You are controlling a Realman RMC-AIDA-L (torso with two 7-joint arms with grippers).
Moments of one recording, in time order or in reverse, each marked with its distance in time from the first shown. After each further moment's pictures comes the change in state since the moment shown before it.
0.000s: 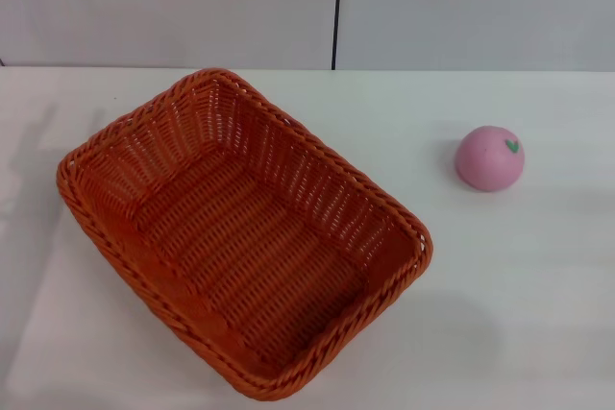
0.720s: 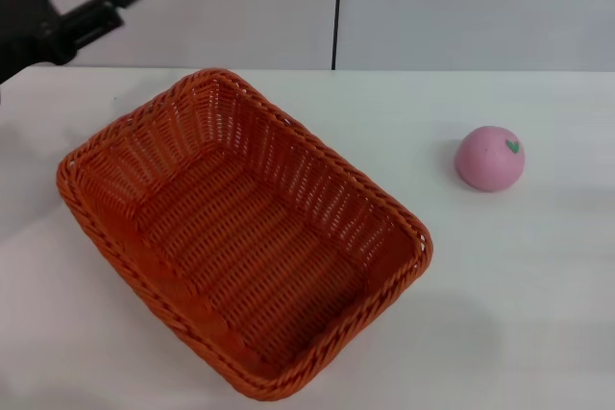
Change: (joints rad) left arm -0.027 0.080 0.410 0.730 0.357 -0.341 -0.901; right arm 0.006 0.000 -0.014 0.023 -0.008 0.027 0.003
